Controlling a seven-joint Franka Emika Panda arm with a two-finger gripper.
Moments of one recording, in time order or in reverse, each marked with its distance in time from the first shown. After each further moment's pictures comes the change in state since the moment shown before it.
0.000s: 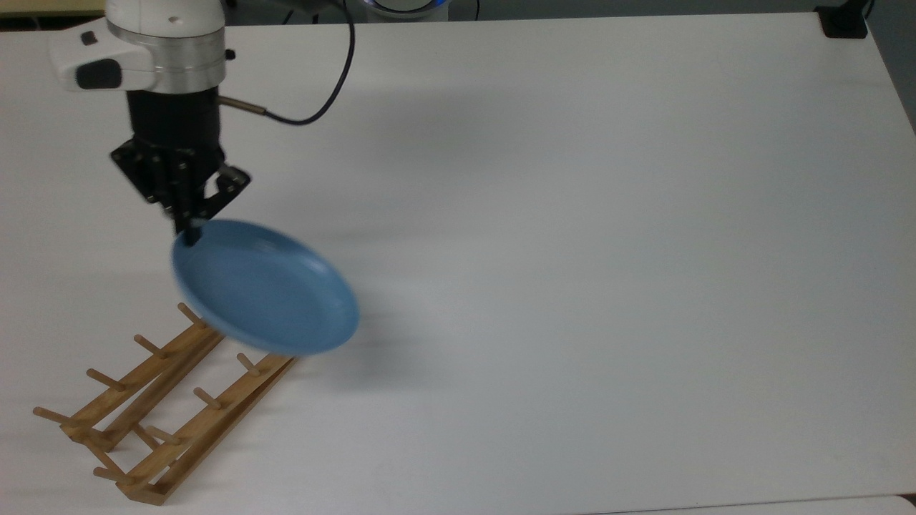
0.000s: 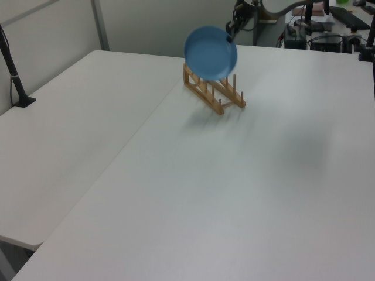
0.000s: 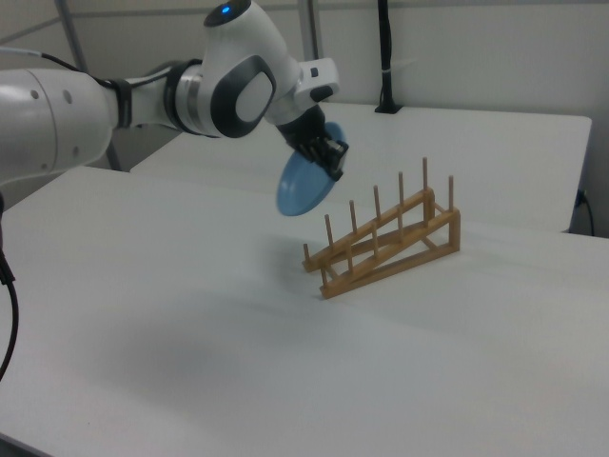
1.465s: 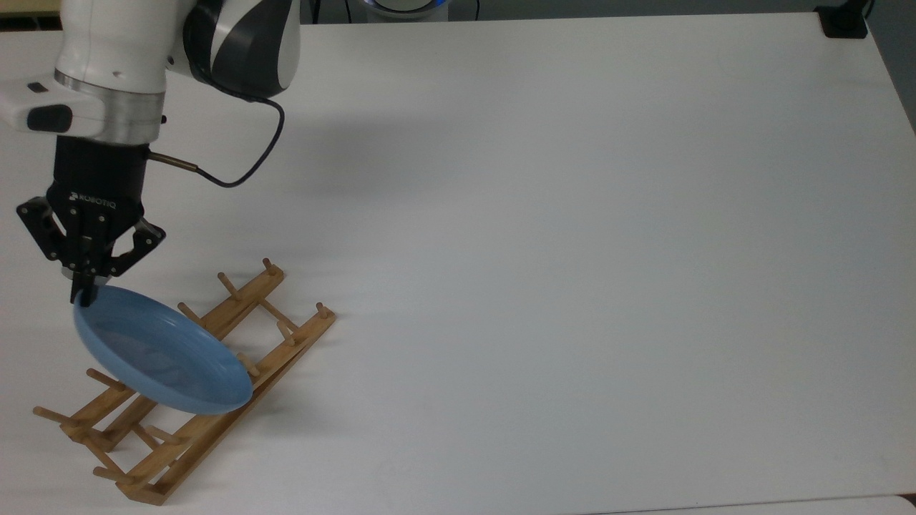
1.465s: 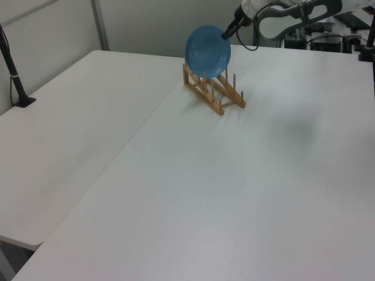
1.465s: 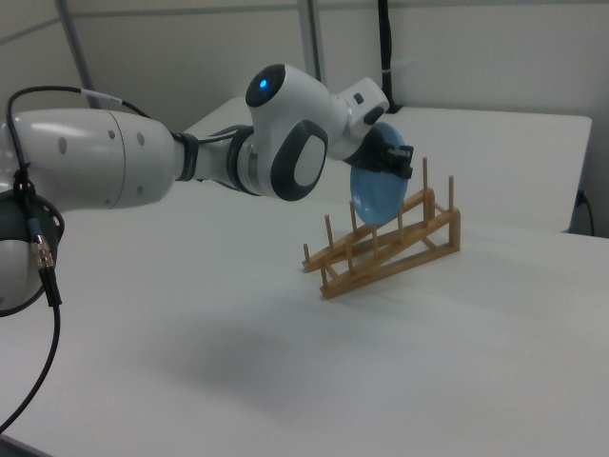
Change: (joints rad) arm -0.062 0.158 -0.064 -0.004 -0.044 0.515 -0.240
